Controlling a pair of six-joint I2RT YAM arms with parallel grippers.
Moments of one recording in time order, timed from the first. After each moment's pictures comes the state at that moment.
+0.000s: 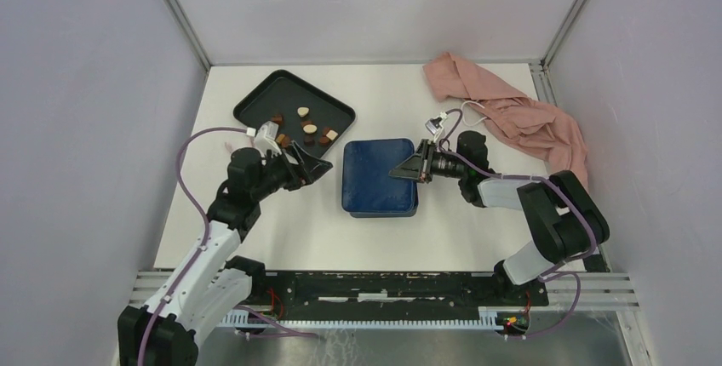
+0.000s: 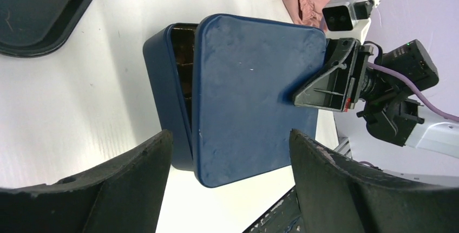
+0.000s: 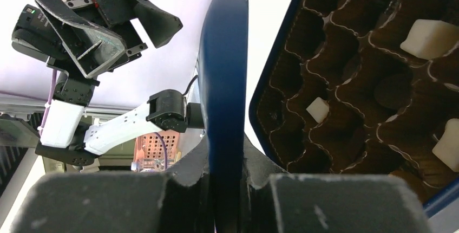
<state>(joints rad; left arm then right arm) -0.27 0.79 0.53 -0.08 0.40 -0.71 0.36 1.56 0.54 0.77 -0.91 0.99</state>
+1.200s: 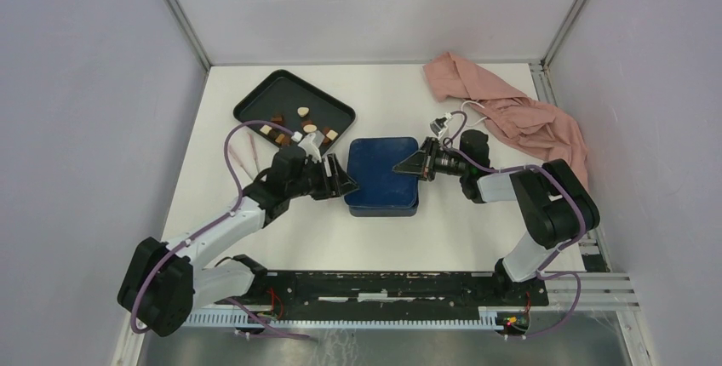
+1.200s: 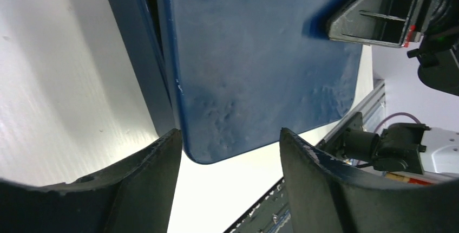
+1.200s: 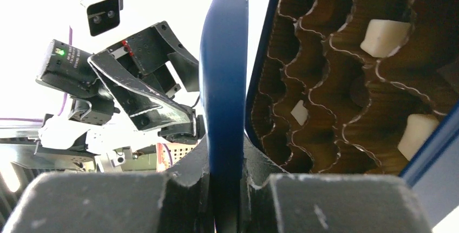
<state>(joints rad) -0.52 1.12 0.56 -0.02 0.34 -0.68 0.30 1.67 0.55 0.82 -0.93 1.08</state>
